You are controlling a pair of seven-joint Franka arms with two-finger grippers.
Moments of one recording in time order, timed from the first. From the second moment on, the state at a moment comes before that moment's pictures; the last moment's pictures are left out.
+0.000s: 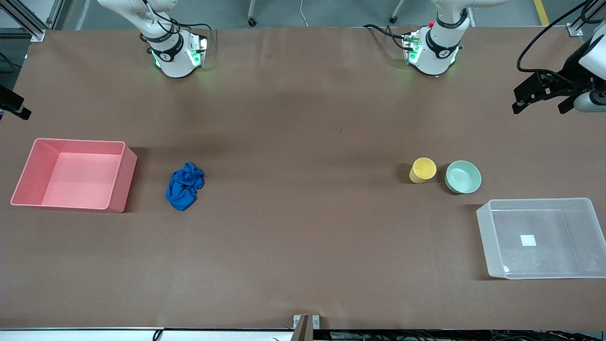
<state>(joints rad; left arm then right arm) -0.03 -0.04 -0.08 -1.51 -0.01 1.50 -0.09 -0.06 -0.04 -0.08 -1.51 -0.02 1.49 -0.01</state>
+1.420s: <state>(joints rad) 0.06 -0.03 -0.07 -1.71 -0.01 1.65 -0.06 0.00 0.19 0.14 -2.11 -0.05 2.33 0.41</state>
